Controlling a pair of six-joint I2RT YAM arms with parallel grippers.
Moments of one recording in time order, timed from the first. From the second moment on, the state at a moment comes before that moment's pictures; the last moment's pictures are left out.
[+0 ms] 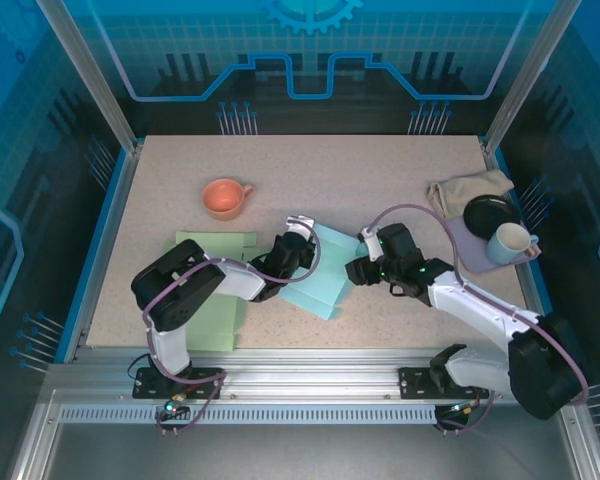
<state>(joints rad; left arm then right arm) -0.75 1.85 0.76 0.60 -0.41 -0.18 0.51 1.15 0.61 -0.29 -0.07 0.15</state>
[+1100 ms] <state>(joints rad) -0.72 1.79 0.71 0.57 -0.35 -0.16 0.51 1.29 0.56 -0.14 -0.06 0.23</state>
